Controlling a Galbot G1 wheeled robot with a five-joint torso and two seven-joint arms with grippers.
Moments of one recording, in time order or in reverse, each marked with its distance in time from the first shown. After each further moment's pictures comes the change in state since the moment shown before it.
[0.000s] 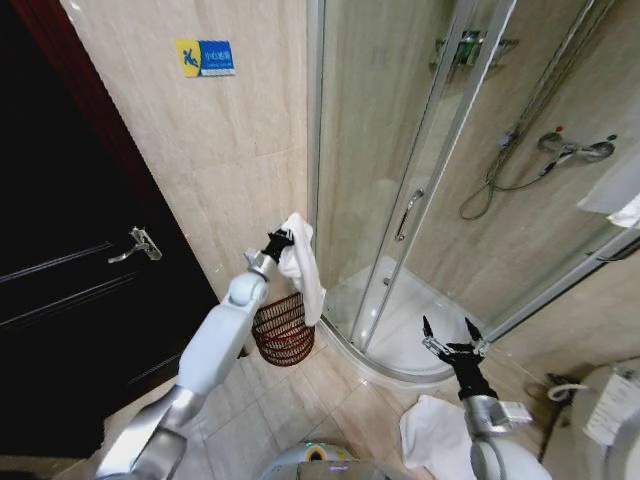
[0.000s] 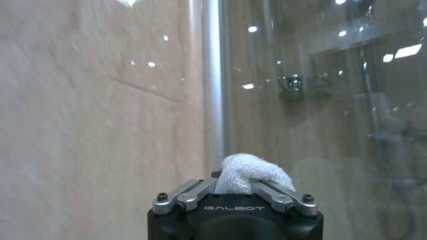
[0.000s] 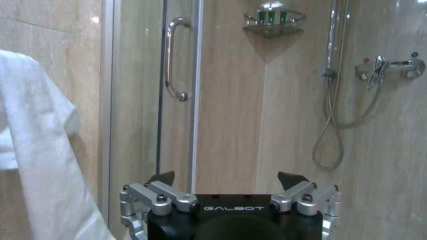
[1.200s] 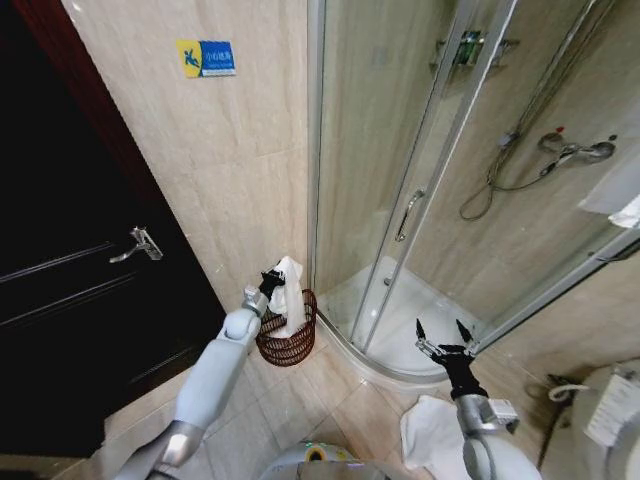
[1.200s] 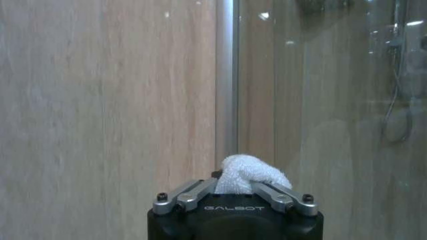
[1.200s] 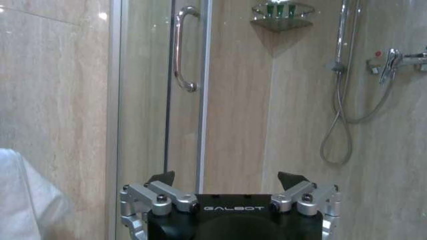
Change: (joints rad) left arm 0.242 -0.098 -0.083 0.209 0.147 -0.117 0.065; right arm 0.012 0.000 -0.015 -0.033 -0.021 0.012 -0.014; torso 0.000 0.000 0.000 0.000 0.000
